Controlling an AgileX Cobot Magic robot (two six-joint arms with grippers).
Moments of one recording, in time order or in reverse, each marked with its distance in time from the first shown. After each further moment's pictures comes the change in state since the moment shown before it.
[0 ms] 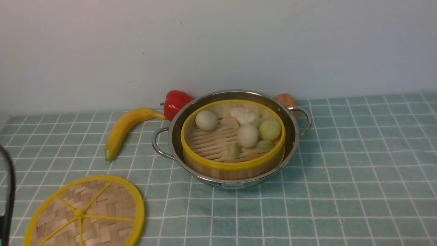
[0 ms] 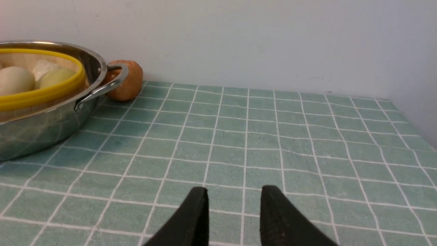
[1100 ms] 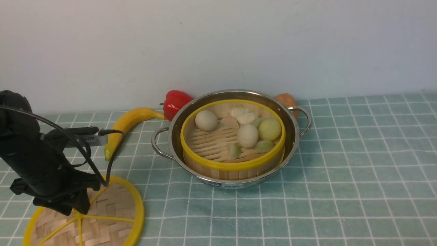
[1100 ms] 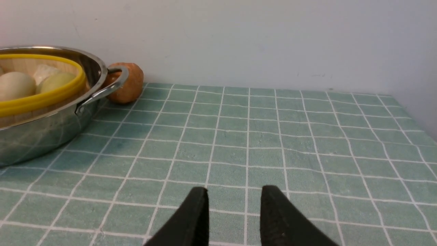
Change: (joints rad) right arm 0.000 0.000 0.000 0.000 0.000 0.026; left arm 0.000 1.007 -0.268 -0.151 -0.094 0.175
